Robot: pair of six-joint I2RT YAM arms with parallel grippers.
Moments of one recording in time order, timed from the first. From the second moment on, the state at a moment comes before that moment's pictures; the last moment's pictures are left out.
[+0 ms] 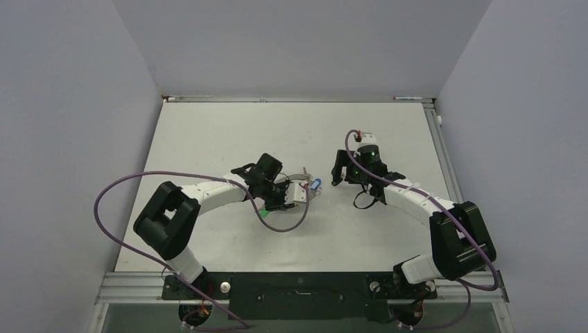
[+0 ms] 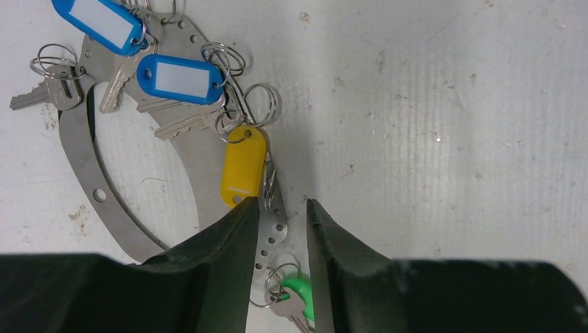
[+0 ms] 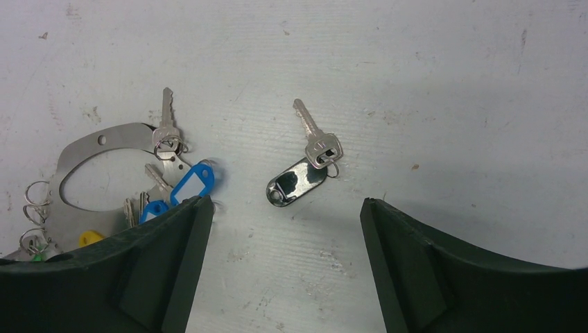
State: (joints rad) left arm -0.68 1.65 0.96 -0.38 0.48 0.89; right arm 0.38 1.43 0.75 0.01 0.02 0.36
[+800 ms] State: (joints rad) left arm -0.68 1.72 1.02 -0.35 0.42 0.85; right arm 0.39 1.43 0.75 0.01 0.01 0.36
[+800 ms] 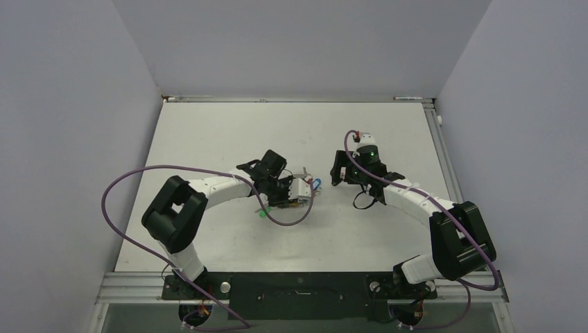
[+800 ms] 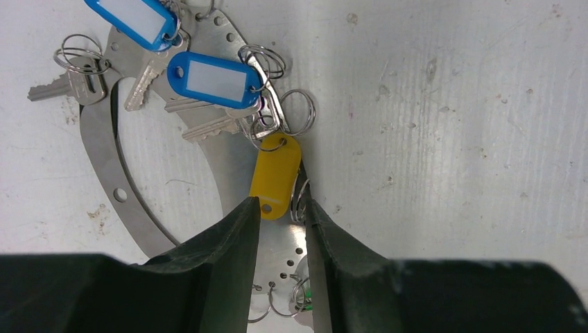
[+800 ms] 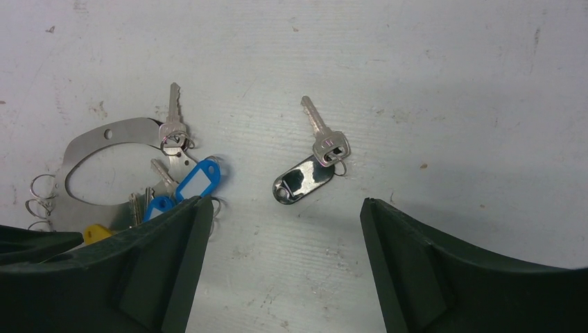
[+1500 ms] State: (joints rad) left arm -0.70 1.75 1.03 -0.41 0.38 0.88; right arm 0.40 1.43 0.75 0.01 0.01 0.36
